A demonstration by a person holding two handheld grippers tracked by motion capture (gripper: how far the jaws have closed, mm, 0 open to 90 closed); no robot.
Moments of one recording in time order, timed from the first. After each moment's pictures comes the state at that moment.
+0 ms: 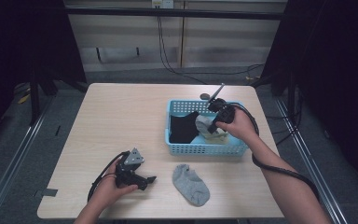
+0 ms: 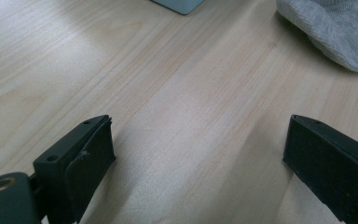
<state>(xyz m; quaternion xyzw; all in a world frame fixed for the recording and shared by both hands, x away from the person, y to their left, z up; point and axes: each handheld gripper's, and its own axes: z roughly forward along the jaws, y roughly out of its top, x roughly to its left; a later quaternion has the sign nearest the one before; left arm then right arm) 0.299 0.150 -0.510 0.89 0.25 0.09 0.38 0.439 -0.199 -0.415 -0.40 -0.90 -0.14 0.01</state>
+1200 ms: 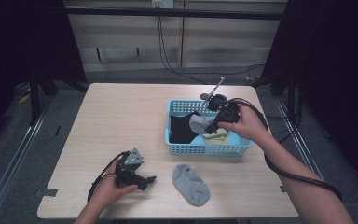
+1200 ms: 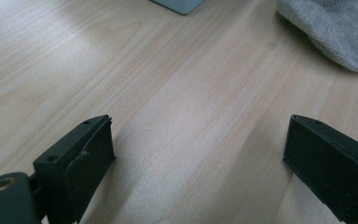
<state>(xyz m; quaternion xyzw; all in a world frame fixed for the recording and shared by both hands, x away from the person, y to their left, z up) 0.299 0.150 -0.510 0.89 0.25 0.09 0.38 0.393 -0.180 -0.348 -0.30 -0.94 -0.17 0.00</state>
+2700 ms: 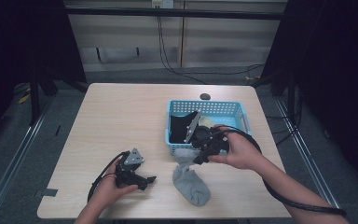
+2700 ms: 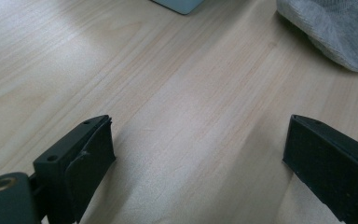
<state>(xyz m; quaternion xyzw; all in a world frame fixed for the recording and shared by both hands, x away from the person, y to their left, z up) 0.299 0.150 -0.510 0.89 0.25 0.09 0.38 0.310 -0.123 -0.360 -0.15 -0.98 -0.14 0.01</state>
